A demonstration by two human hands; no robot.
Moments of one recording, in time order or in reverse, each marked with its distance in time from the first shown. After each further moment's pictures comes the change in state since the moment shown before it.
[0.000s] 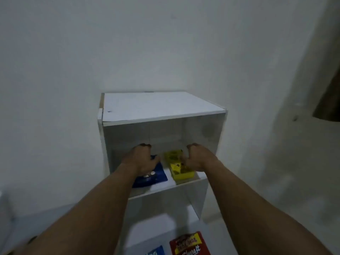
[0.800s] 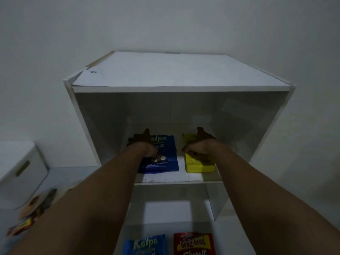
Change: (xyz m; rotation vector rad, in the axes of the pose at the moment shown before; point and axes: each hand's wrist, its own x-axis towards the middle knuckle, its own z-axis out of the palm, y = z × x) left_hand 0.079 -0.044 0.080 -0.069 -0.296 -0.721; right_hand 0.129 0.023 0.070 0.261 -0.402 0.114
